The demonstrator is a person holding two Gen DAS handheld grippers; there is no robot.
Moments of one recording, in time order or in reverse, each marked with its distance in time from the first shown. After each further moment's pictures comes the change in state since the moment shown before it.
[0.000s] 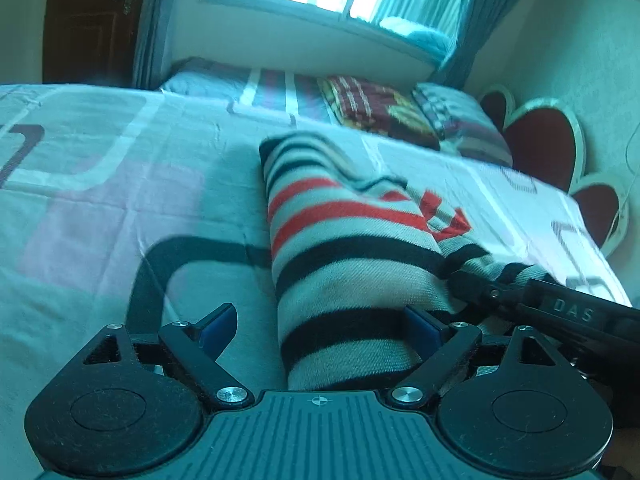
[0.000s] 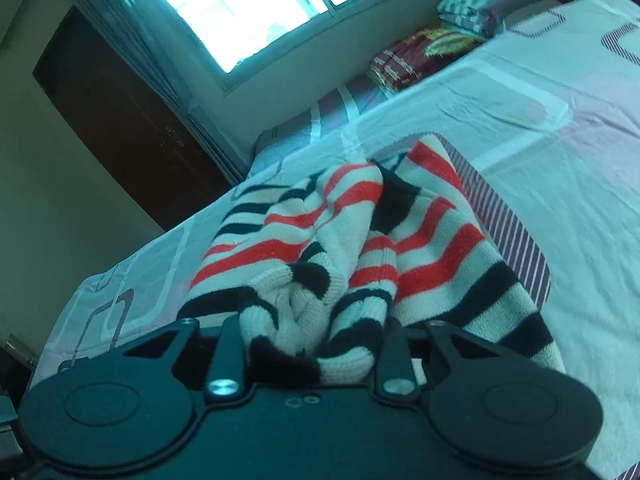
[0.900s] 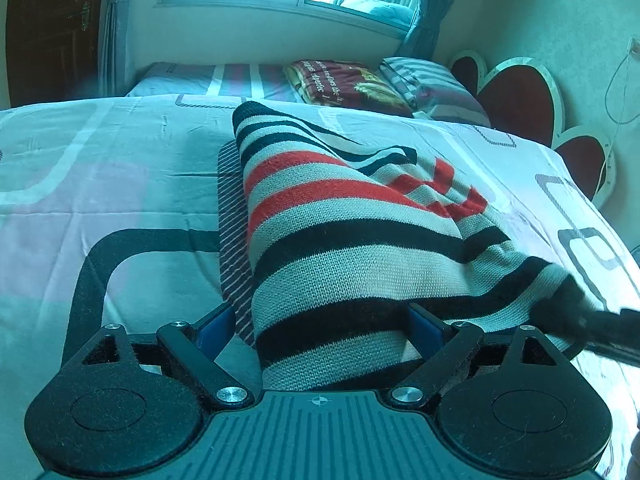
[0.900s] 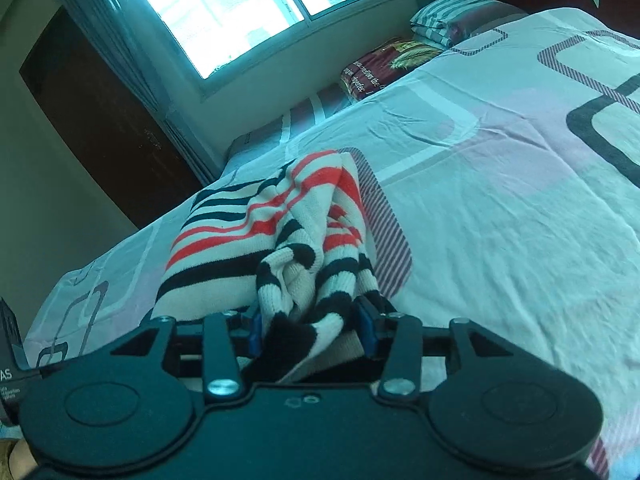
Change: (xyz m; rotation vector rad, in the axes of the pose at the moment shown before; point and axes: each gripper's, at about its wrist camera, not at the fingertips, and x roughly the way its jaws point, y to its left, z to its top) left arm 0.024 -0.037 -0.017 0.142 0.054 -0.032; right arm -0.065 -0.070 -0.015 0.087 0.028 -0.091
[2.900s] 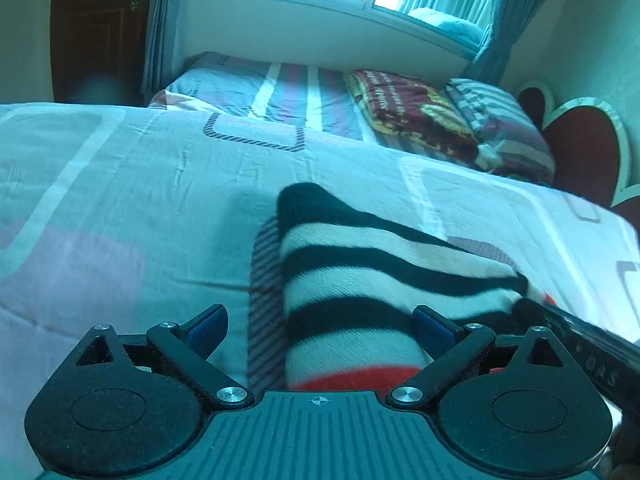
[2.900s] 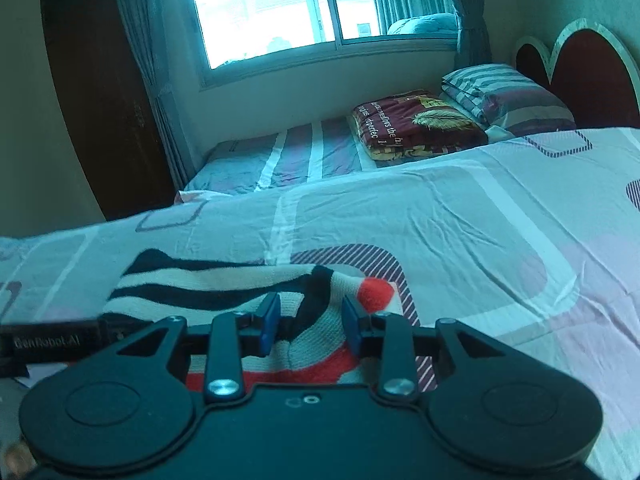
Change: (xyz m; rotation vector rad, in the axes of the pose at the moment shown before) left arm 0.114 0.036 0.102 -0.144 0.002 0.142; right arm 0.154 0.050 0.082 -0.310 -0.083 -0.150
